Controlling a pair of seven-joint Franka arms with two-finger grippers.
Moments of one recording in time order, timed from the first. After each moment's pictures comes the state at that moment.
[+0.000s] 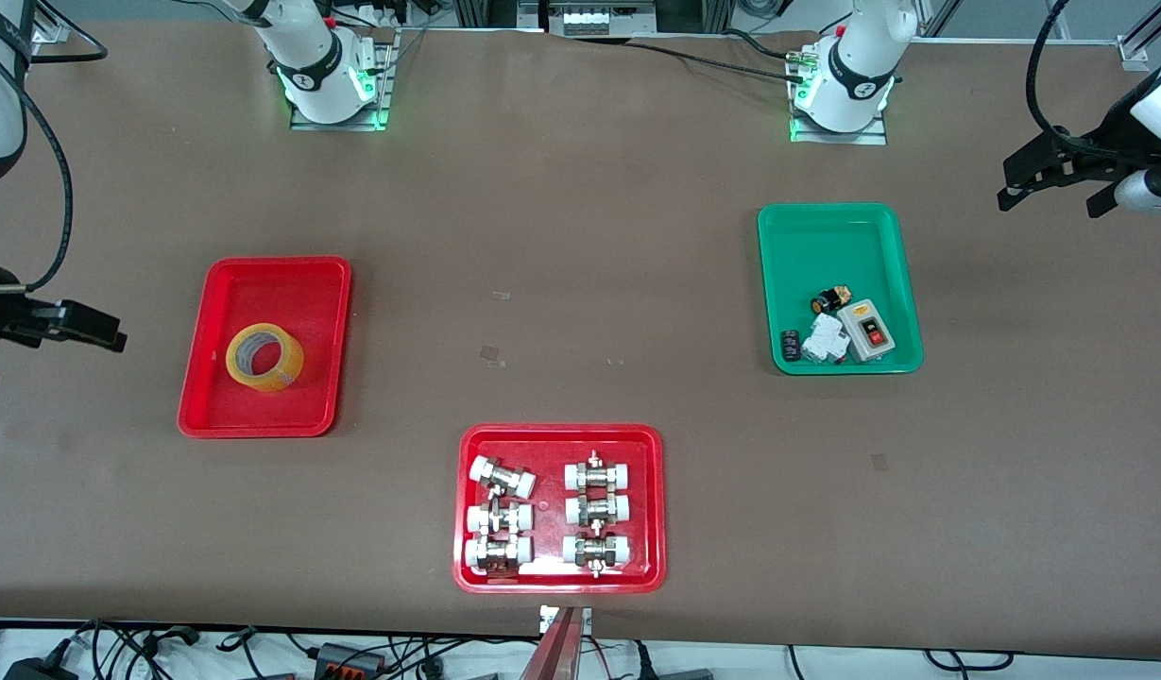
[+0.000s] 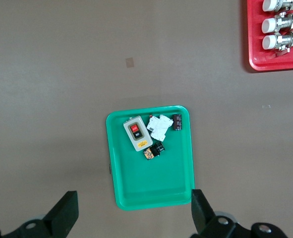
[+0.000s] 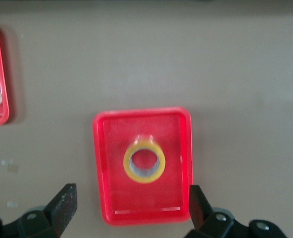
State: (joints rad) left arm 0.05 -0.03 -0.09 -1.52 -0.04 1.49 0.01; right arm 0.01 0.38 -0.05 -1.22 -0.01 1.63 0.02
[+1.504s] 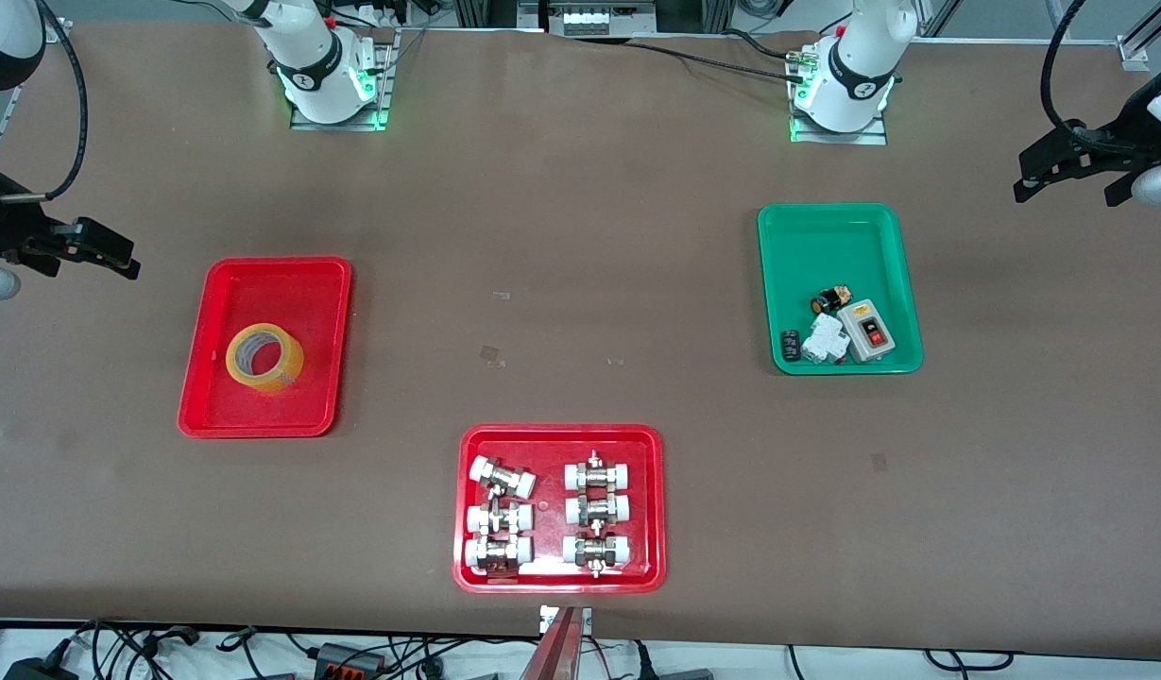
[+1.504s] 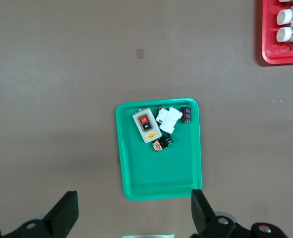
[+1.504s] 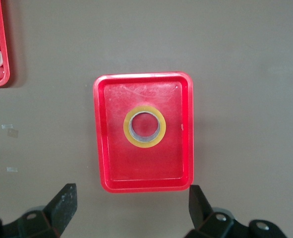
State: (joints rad) left arm 0.06 -0.03 -0.08 -1.51 -0.01 1.44 0.01; right arm 0.01 0.05 -0.05 -1.63 -0.01 1.69 -0.01
